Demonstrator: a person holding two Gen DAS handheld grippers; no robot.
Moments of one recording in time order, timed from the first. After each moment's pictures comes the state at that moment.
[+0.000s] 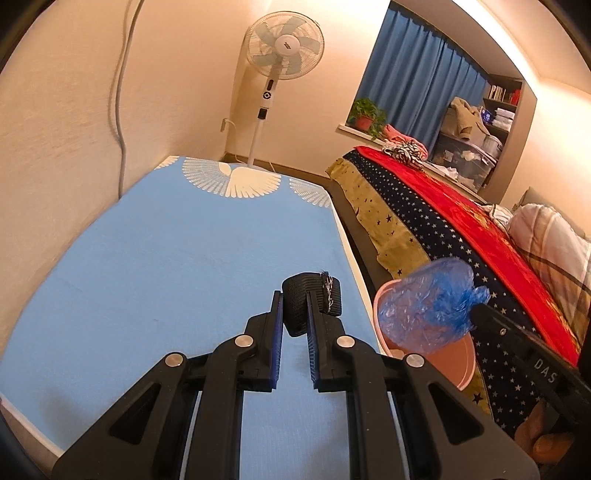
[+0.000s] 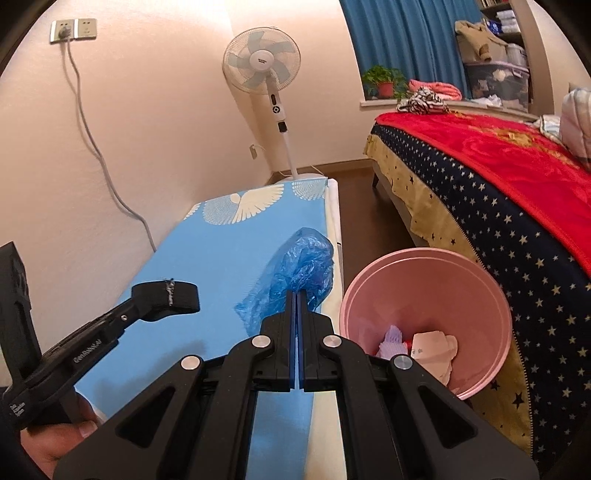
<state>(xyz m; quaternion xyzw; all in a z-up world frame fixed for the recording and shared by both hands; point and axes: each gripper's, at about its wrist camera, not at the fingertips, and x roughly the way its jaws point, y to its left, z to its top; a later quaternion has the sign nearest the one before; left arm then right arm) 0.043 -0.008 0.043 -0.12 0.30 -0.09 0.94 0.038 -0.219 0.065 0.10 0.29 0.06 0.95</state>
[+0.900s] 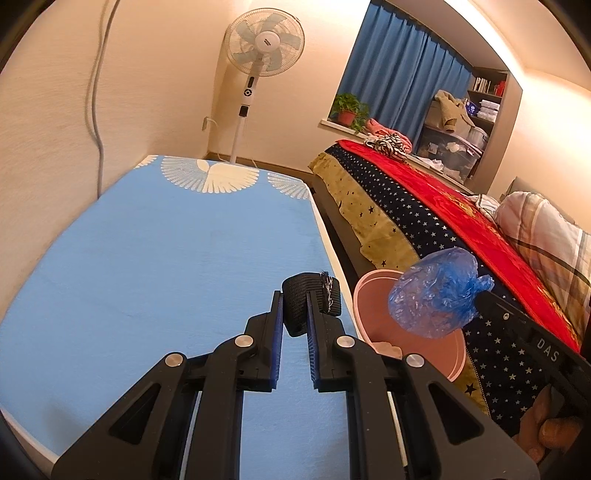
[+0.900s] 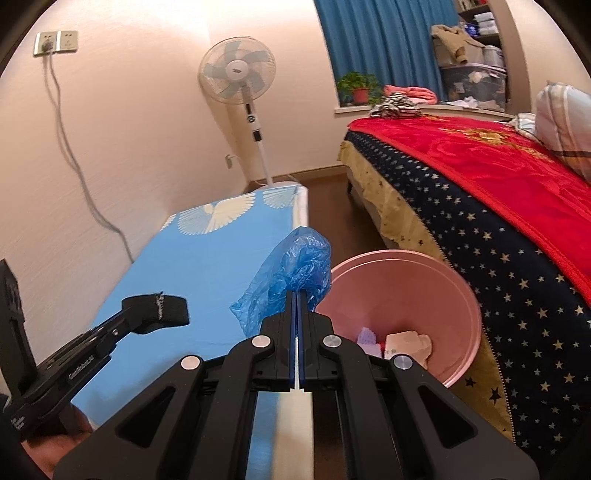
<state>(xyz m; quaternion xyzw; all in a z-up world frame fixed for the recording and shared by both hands) 0.039 -0.029 0.036 -0.11 0.30 -0.12 0.94 0.028 -0.250 0.063 0.11 0.28 0.01 0.95</state>
